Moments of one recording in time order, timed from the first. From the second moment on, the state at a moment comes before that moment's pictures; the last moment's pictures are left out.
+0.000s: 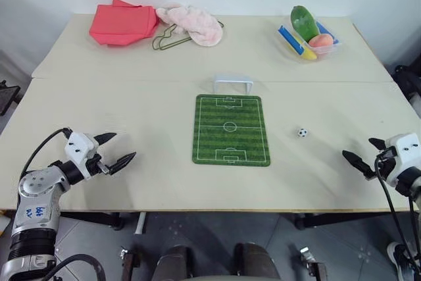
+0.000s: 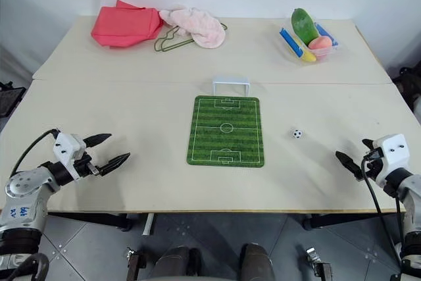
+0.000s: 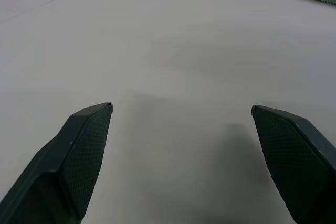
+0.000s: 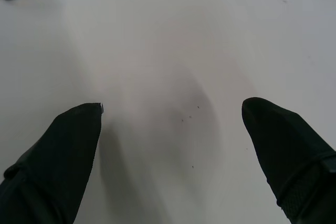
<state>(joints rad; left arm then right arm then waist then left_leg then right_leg) -0.21 0.69 0.28 0.37 -0.32 -0.09 -0.89 -0.23 -0.82 -0.37 0.60 0.29 -0.06 0.85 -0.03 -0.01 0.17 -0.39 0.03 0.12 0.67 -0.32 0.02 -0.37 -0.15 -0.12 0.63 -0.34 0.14</state>
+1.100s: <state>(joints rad) -0.28 0.63 0.18 0.14 -0.39 0.11 -0.99 -0.63 -0.75 -0.02 0.62 0.20 0.20 0.99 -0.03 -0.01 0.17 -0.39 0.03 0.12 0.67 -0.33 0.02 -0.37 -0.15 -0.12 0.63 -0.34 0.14</state>
